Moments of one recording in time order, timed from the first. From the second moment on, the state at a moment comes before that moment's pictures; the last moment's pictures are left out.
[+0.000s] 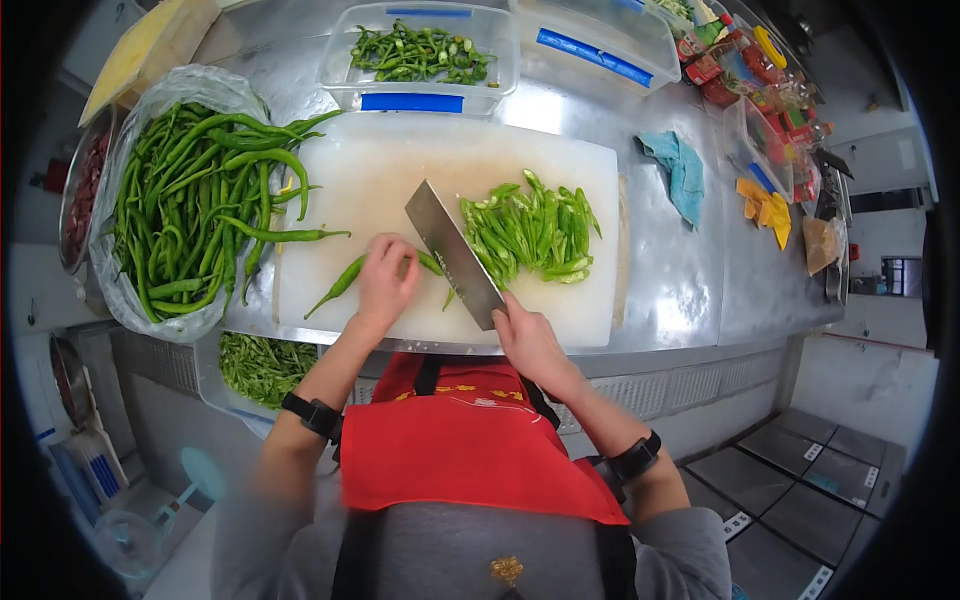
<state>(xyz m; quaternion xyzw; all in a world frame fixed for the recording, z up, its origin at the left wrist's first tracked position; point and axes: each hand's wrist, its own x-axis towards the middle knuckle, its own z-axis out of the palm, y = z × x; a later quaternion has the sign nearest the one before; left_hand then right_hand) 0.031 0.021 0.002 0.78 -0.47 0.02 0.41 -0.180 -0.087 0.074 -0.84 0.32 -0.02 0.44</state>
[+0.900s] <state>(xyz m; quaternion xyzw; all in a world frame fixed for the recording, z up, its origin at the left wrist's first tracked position) 0.017 0.018 -0.009 0.77 -0.49 -0.02 0.41 -0.190 -0.105 0.083 -0.89 0.28 0.03 0.37</state>
